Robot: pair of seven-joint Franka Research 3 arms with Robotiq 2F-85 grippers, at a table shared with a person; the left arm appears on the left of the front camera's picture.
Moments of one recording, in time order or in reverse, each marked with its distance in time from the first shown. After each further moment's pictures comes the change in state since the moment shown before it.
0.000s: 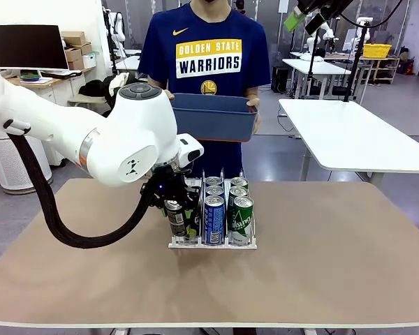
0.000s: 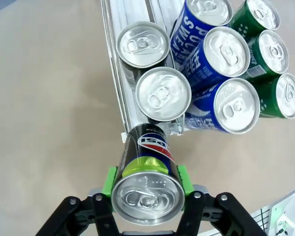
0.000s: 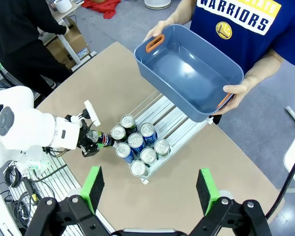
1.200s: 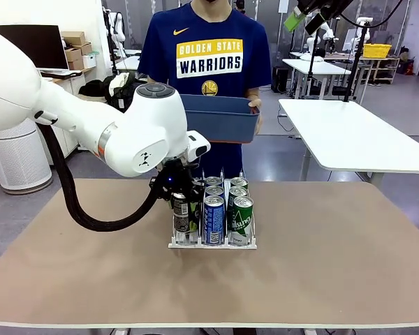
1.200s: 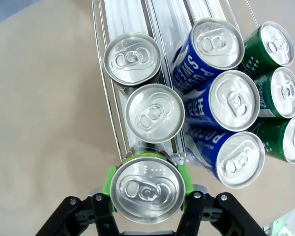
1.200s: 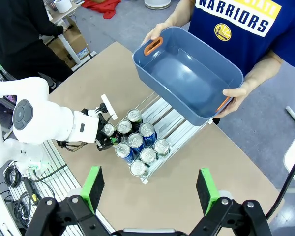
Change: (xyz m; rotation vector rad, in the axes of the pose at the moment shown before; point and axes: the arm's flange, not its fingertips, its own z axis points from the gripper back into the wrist) left arm 0.041 -0.004 -0.026 0.032 -0.001 -0.013; right arm 0.000 0.000 0.000 0.000 0.000 0.000
